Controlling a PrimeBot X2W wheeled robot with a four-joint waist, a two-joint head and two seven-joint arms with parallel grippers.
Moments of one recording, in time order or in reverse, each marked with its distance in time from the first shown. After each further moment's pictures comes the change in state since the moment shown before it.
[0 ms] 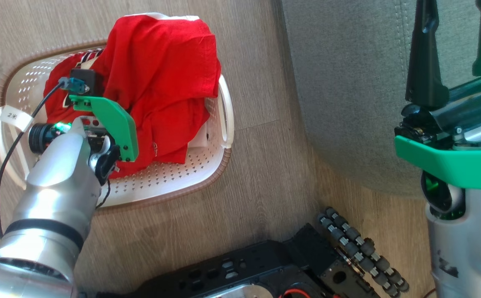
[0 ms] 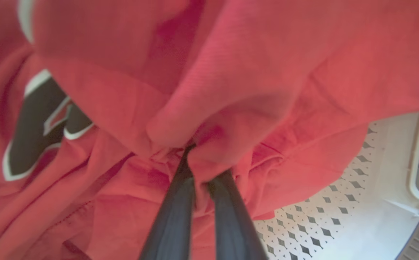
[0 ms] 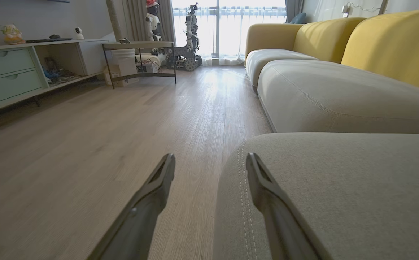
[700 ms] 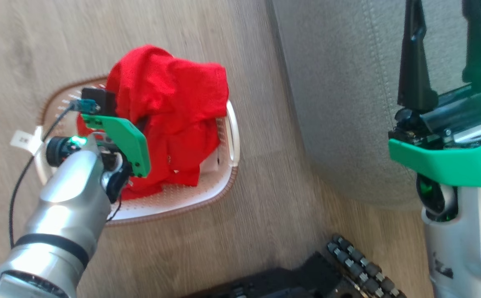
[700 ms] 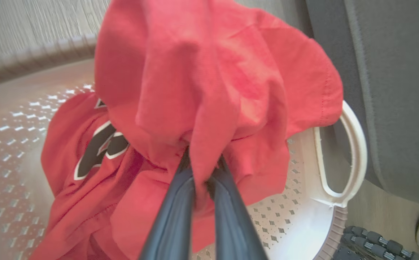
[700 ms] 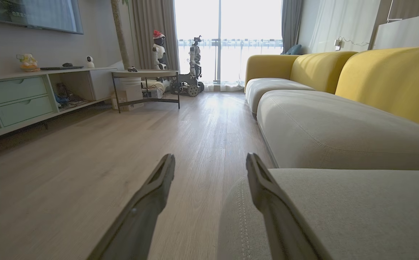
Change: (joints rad) left arm 0.059 0.017 -0.162 -0.056 -0.180 0.000 -0.100; right arm 0.012 0.000 0.001 0.039 -0.014 0.000 0.000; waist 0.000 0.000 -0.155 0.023
